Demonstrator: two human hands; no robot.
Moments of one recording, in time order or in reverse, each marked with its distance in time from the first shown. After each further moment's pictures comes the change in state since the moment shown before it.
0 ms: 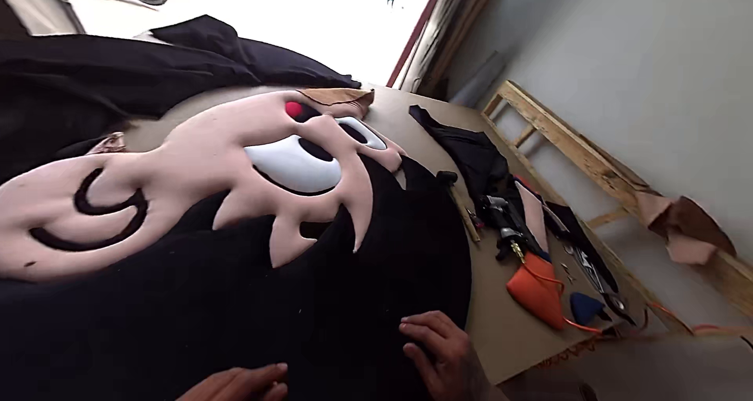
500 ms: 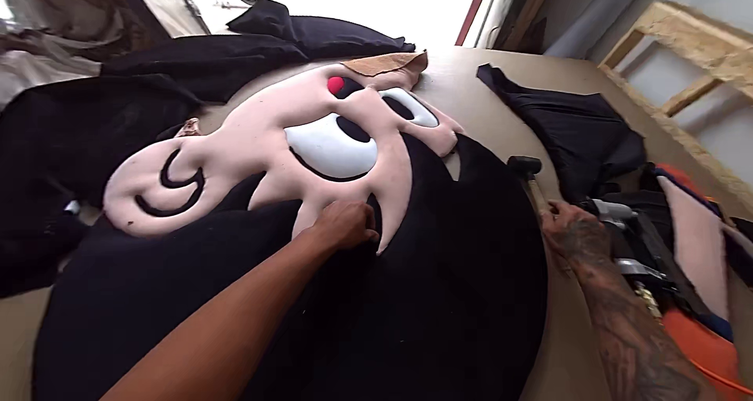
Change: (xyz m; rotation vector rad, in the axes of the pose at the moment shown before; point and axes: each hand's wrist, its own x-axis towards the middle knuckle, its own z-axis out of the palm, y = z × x) left_hand 0.292 -0.072 0.107 0.579 -0.626 -0.422; right_hand 0.155 0.306 -0.070 -0.481 -0.145 0.693
